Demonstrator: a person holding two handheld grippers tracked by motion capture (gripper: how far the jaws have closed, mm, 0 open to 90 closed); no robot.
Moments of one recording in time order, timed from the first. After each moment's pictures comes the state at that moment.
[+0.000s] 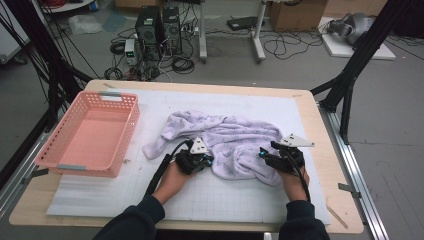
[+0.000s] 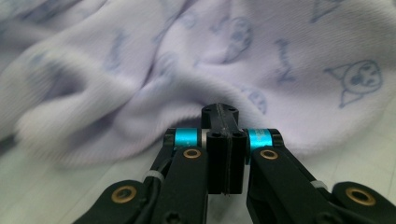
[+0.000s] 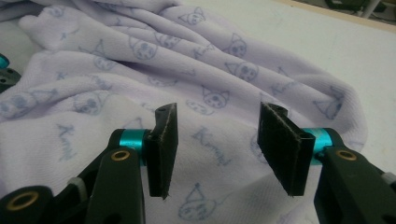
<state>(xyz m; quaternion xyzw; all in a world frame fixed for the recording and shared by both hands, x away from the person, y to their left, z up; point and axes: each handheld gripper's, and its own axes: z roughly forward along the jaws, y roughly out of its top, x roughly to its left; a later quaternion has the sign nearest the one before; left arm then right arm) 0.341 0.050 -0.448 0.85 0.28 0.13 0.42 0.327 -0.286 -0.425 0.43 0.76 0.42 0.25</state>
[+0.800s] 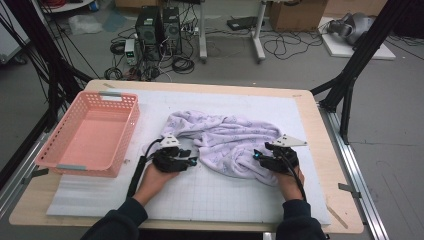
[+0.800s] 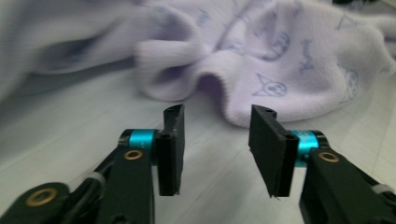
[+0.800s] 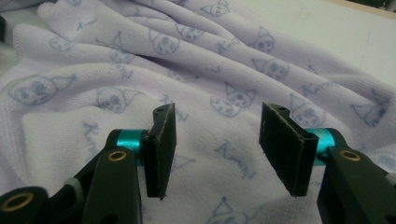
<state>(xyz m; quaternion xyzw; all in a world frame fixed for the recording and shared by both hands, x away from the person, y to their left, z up) 0.342 0.082 -0.451 0.82 0.34 0.09 0.46 0.330 -0.275 -0.431 0.42 0.78 0.41 0.23</state>
